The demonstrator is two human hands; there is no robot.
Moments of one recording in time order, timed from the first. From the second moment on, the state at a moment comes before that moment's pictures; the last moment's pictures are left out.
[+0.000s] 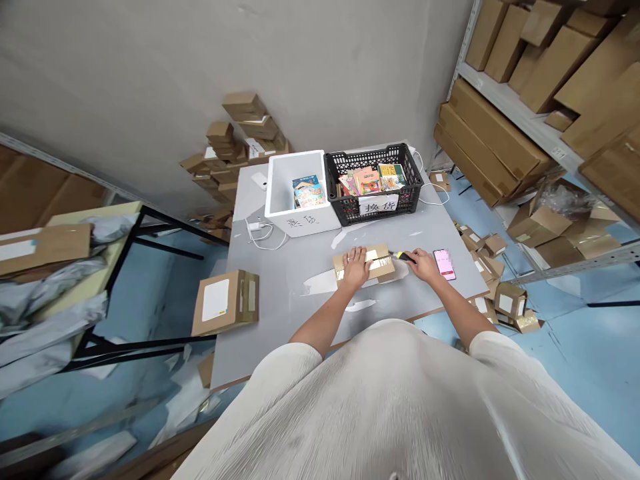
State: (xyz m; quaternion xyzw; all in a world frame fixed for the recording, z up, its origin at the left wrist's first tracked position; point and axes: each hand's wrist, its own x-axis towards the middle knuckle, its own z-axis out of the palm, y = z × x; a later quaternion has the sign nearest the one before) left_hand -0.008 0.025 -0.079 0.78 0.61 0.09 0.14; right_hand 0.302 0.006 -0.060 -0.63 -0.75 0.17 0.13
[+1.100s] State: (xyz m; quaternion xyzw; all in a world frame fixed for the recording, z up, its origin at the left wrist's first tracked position) left_hand -0.051 -0.029 -0.070 0.73 0.63 0.15 0.21; right_hand 0.220 0.058 -0.066 -0.59 -0.75 0.30 0.10
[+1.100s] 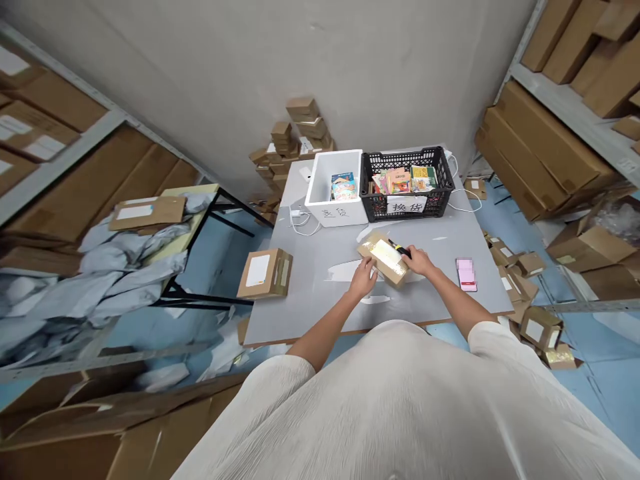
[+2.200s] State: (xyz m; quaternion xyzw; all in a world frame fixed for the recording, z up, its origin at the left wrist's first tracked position) left_hand -0.036 0.006 -0.051 0.83 0.52 0.01 0.21; right_hand 0.216 0.008 -0.072 -0.60 -0.60 0.46 0.25
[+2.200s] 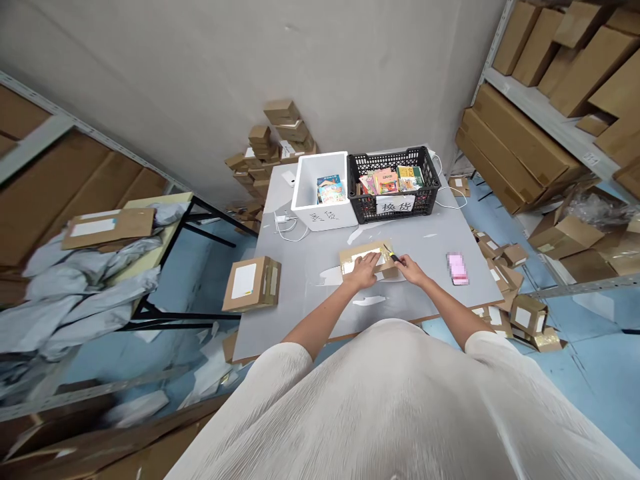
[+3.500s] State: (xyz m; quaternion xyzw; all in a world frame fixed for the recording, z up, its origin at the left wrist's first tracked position) left_hand -0.021 -0.006 -0.068 0.81 0.56 0.04 0.17; right_hand 0.273 0.080 -0.043 -0.49 -0.76 0.42 -0.06
